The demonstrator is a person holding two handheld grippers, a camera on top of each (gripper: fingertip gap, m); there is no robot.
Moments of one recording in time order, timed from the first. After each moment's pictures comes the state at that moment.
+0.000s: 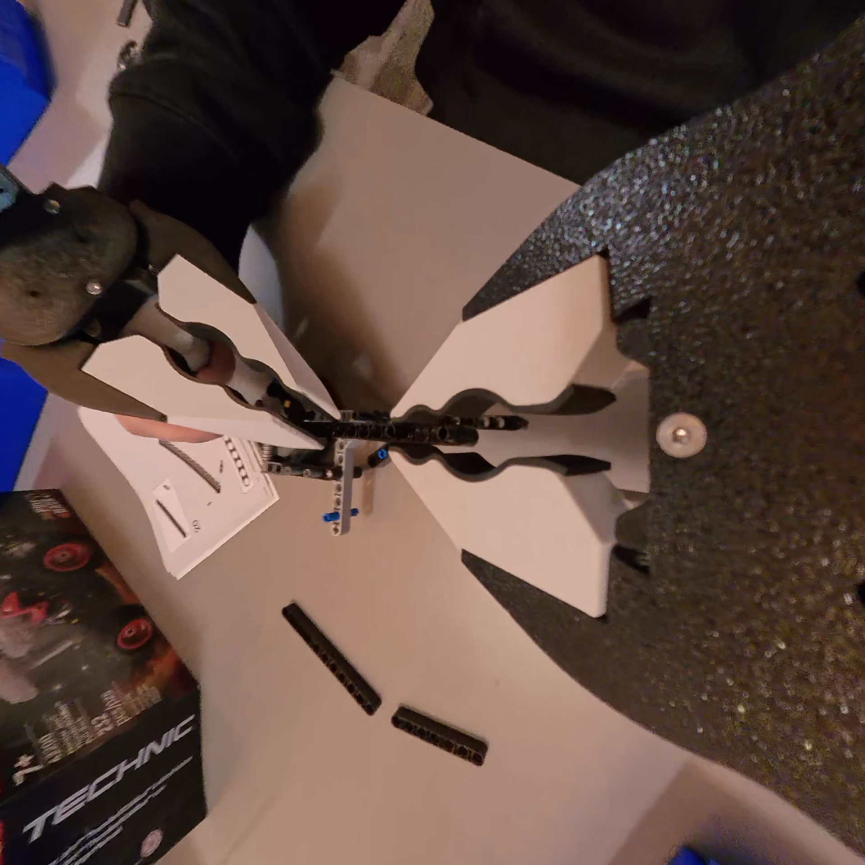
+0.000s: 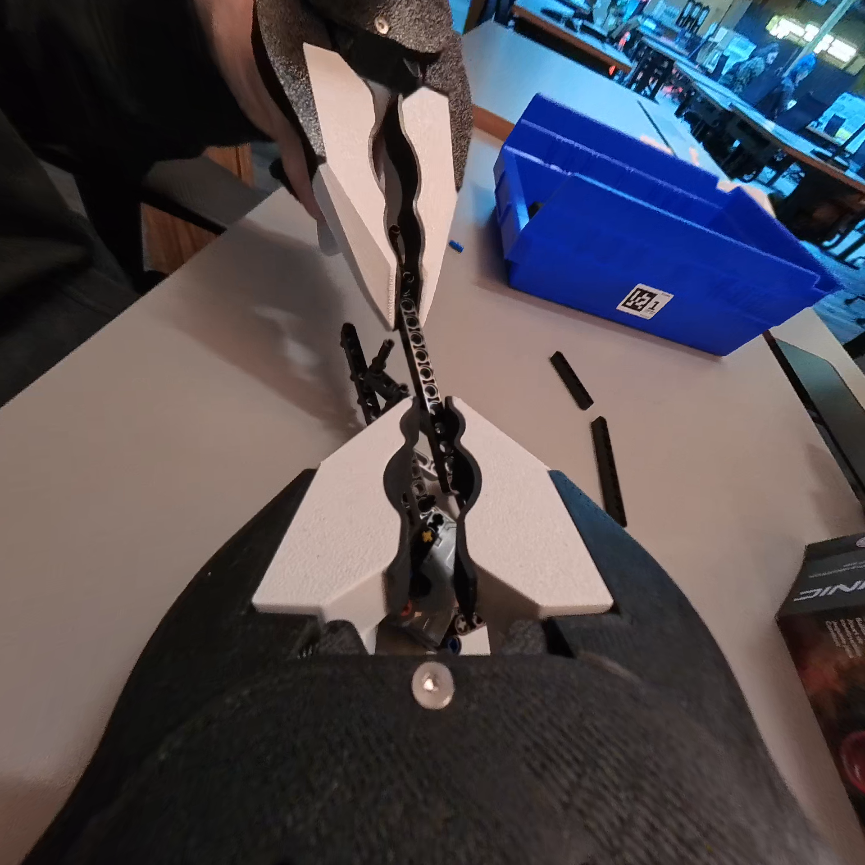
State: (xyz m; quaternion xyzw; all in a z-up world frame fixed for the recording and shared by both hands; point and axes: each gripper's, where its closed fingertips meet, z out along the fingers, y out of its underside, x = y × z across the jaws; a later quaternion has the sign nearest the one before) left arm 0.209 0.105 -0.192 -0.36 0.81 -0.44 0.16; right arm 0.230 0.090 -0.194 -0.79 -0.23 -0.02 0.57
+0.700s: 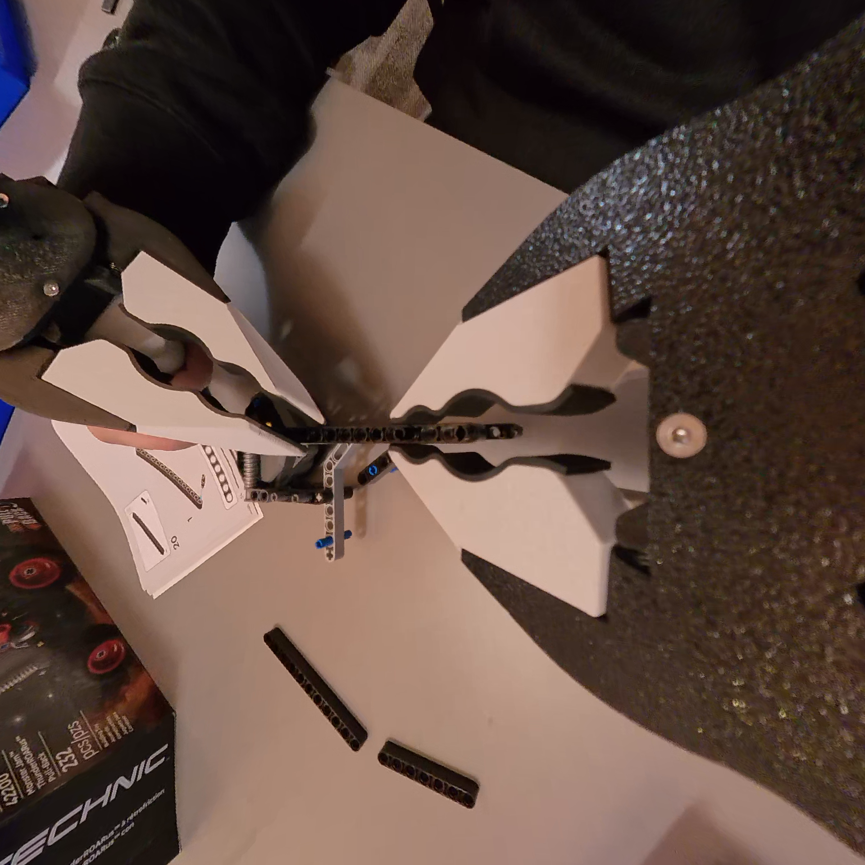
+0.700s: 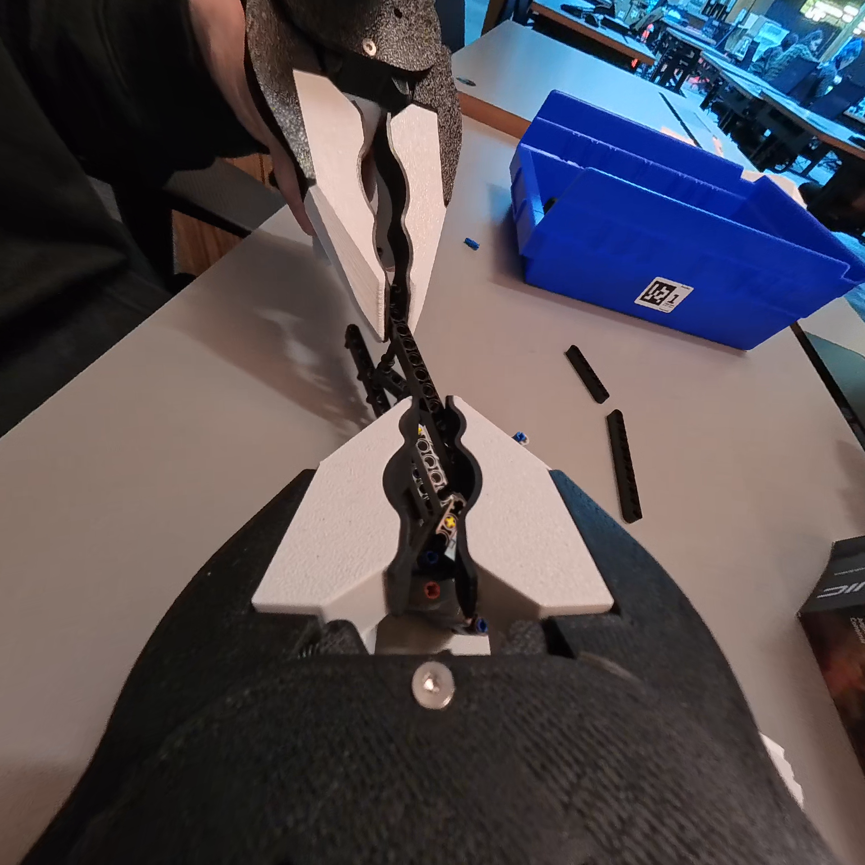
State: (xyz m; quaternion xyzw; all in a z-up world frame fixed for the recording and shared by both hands) left arm 0.203 0.095 -0.201 -0.38 0.81 -0.43 0.15; right arm 0.227 0.080 -0.195 -0.79 -0.23 0.01 0.56
